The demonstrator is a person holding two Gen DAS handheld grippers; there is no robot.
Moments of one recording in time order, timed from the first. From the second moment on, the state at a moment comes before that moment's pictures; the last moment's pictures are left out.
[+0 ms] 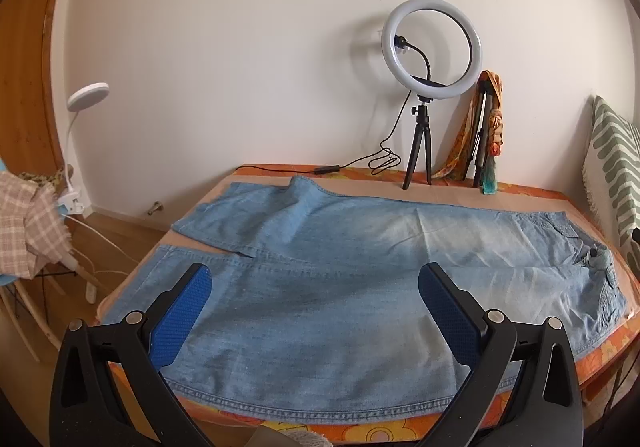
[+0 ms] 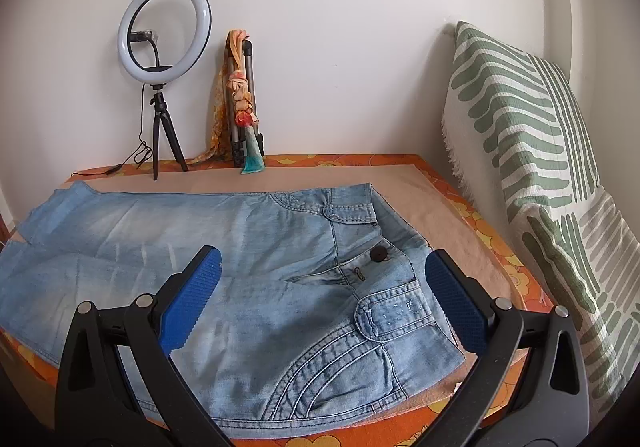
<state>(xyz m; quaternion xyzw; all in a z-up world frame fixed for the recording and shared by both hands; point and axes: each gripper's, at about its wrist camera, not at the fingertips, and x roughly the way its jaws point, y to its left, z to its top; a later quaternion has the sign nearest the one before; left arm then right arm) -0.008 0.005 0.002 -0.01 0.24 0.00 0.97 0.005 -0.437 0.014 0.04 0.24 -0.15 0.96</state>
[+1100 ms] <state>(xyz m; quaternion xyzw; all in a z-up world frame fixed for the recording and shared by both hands) -0.018 0.006 0.007 -0.01 0.23 0.01 0.97 0.001 -0.427 0.024 0.03 0.23 -0.15 0.96</state>
